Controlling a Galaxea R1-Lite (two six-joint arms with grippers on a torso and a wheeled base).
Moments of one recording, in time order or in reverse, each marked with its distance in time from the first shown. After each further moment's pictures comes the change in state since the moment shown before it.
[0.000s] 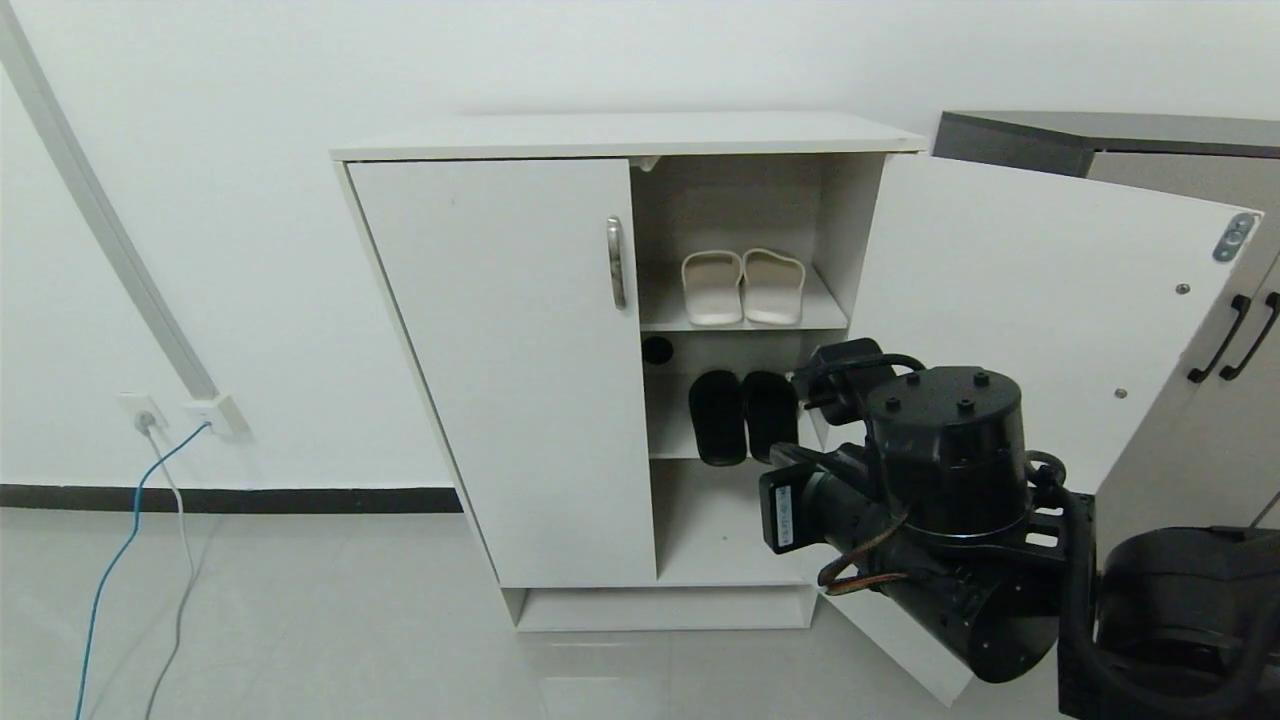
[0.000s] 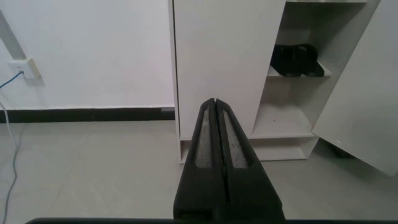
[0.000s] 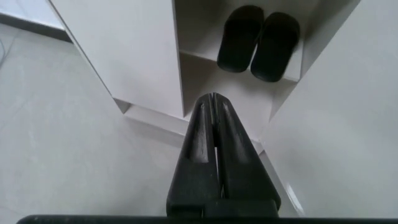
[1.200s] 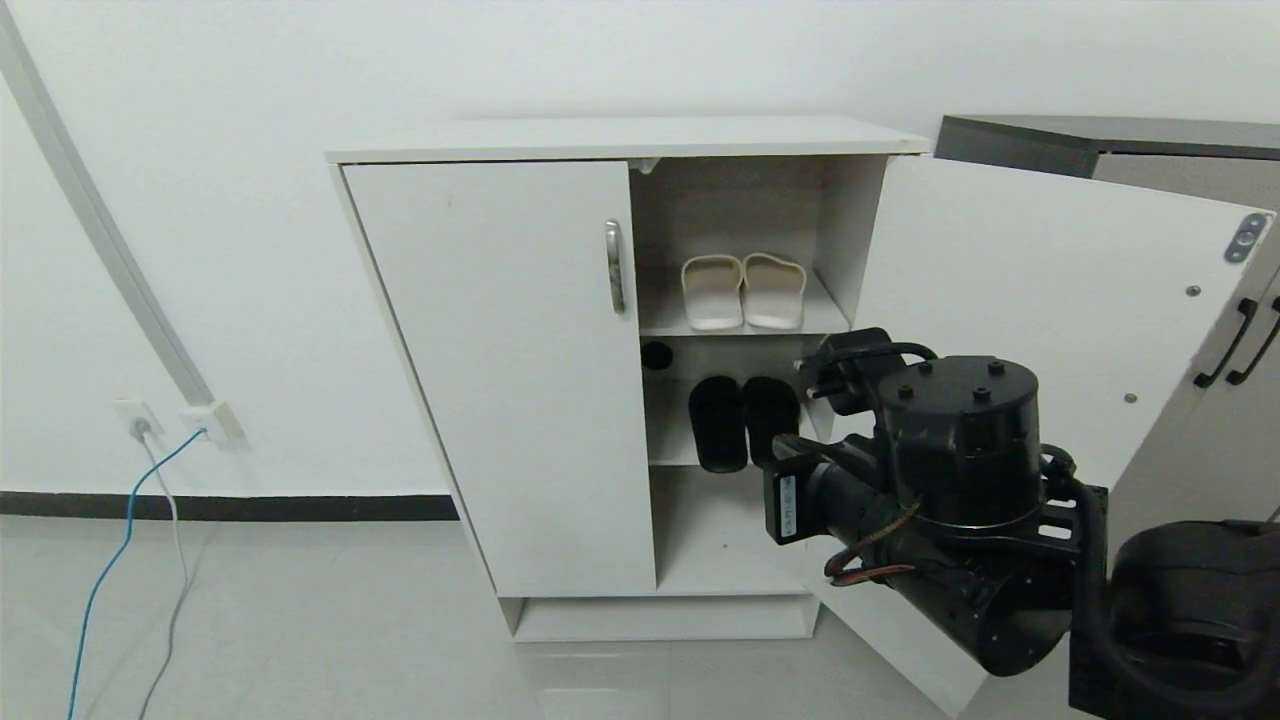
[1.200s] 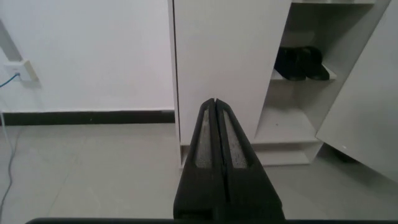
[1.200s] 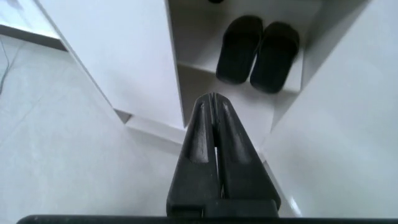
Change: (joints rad) left arm 0.001 0.000 -0.001 -0.003 0.000 0.000; right arm 0.006 -0.016 -0.004 -0.003 -0.002 0.005
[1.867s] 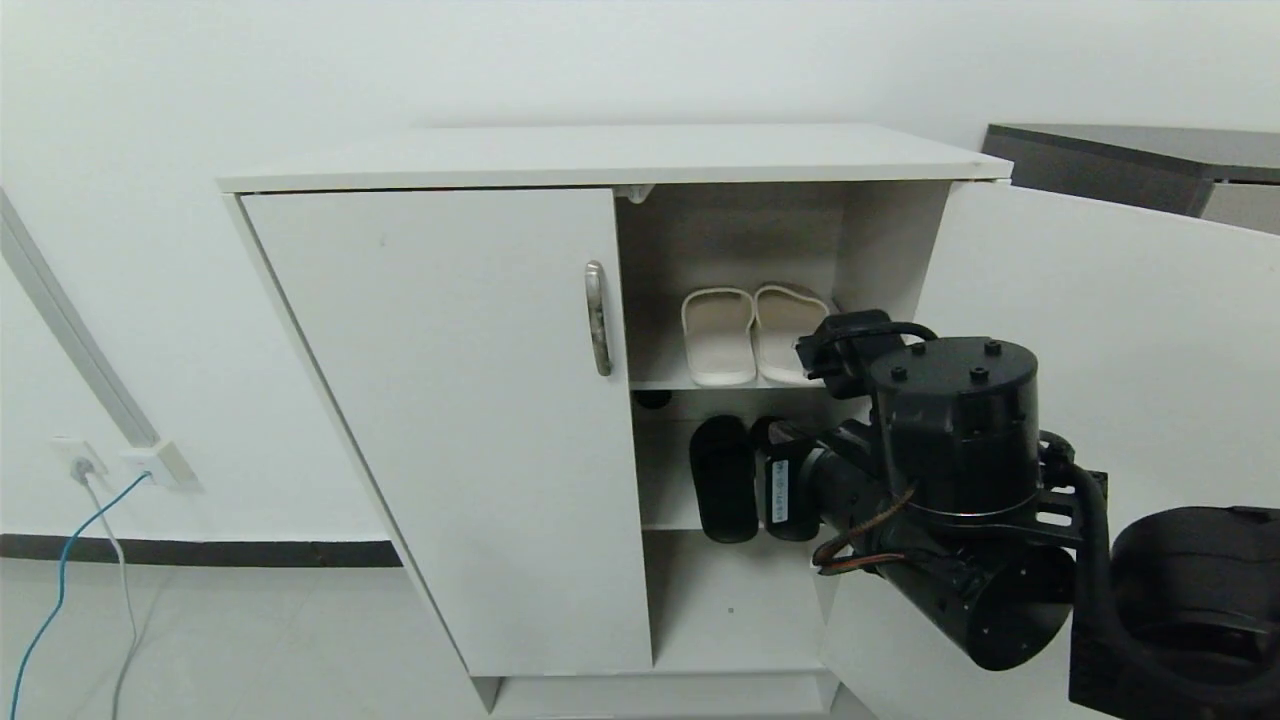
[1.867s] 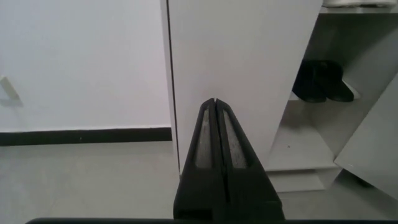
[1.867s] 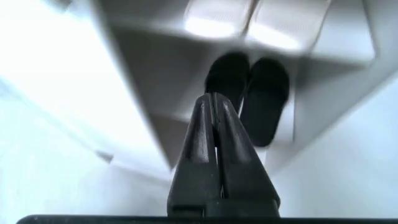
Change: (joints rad) left arm -0.001 0.000 0.000 0.000 -0.001 0.001; right arm 0.023 -0.005 -0.048 0.040 -0.040 0.023
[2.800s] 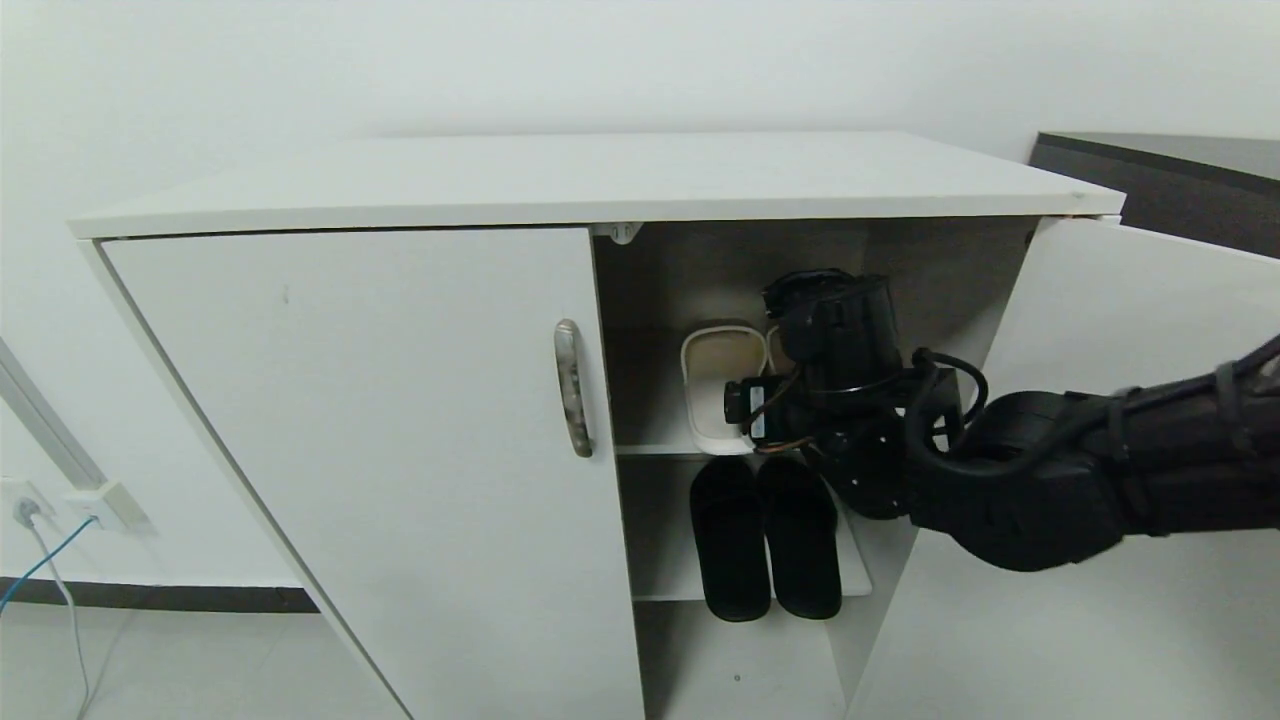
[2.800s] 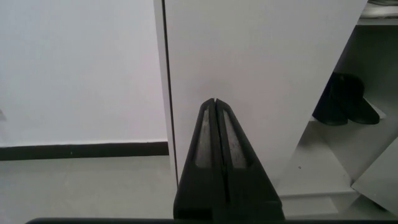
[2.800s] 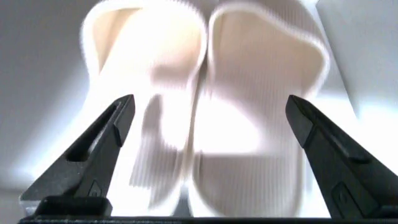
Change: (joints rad) left arm 0.001 0.000 0.000 0.000 0.001 -0.001; right arm -0.125 0.192 -0.347 0.219 -0.091 0.003
